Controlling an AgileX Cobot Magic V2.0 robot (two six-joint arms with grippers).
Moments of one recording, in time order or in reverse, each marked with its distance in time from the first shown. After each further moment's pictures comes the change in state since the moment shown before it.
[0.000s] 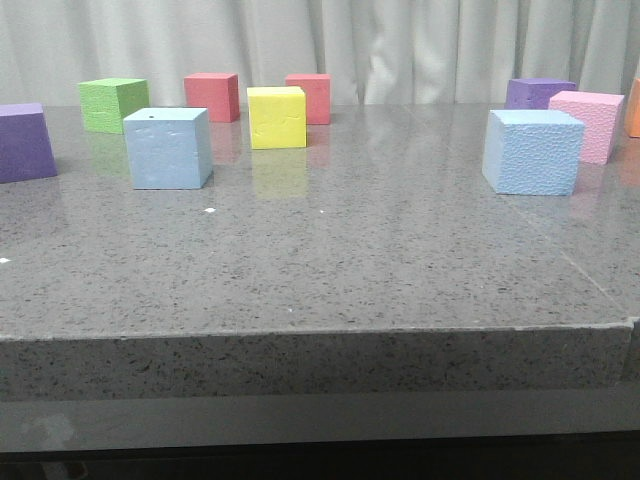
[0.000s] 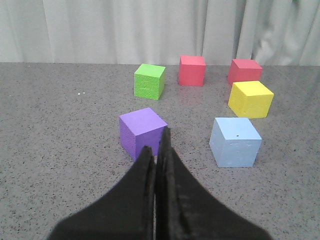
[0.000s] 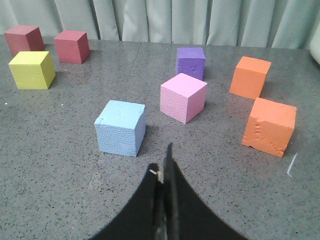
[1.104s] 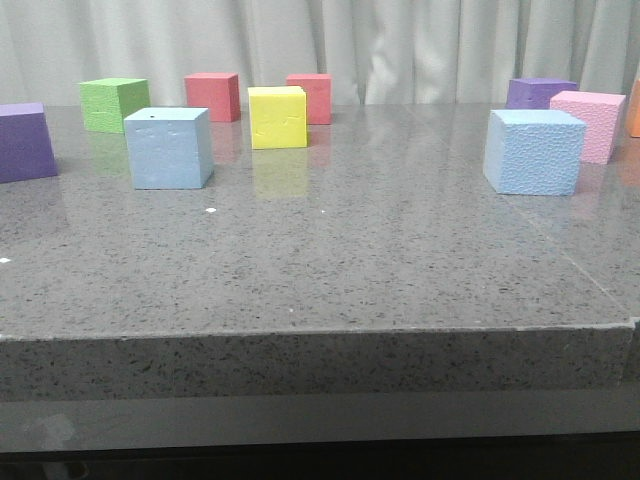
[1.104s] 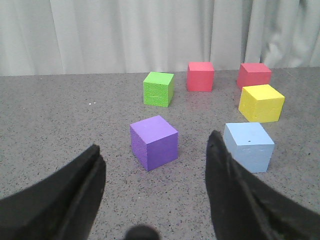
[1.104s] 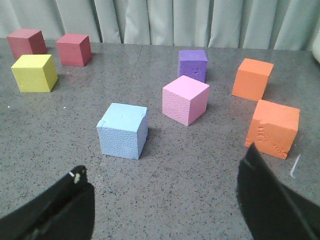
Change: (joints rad) left arm 0.000 0.000 0.000 0.051 -0.027 0.000; right arm 0.000 0.014 -0.002 0.008 -0.010 0.000
